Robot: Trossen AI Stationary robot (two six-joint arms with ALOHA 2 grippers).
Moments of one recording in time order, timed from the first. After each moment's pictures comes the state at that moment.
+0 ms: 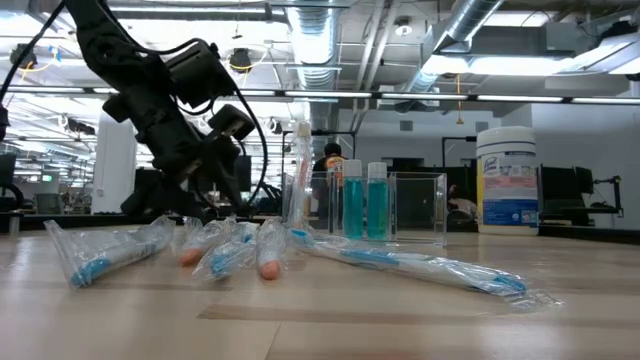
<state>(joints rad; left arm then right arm) 0.18 1.50 0.51 0.13 0.27 -1.23 -0.17 1.48 1.64 -0.04 -0.47 0.41</state>
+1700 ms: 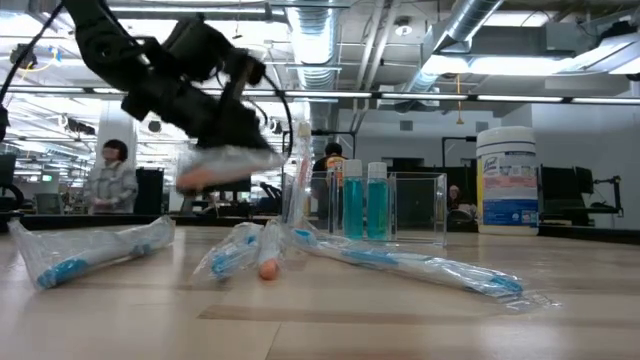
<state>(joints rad) 0.17 1.48 0.51 0.48 0.37 -1.17 -0.17 1.48 1.64 -0.04 -0.47 0.38</state>
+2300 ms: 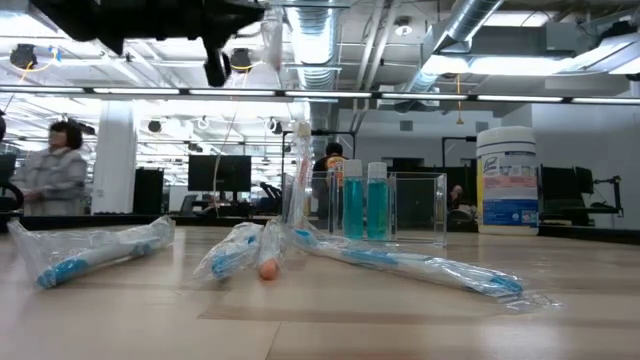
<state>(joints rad) 0.16 1.01 0.51 0.57 0.18 -0.70 -0.22 1.48 1.64 -0.01 -0.47 0.38</state>
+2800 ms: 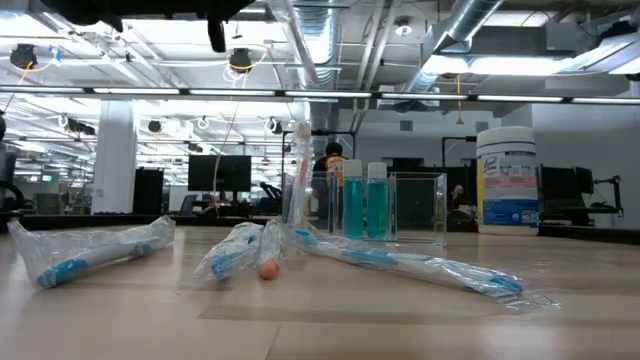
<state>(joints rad) 0.16 0.99 0.58 0.63 -0.02 -0.30 -0.25 1.48 1.64 -0.01 -0.47 0.45</state>
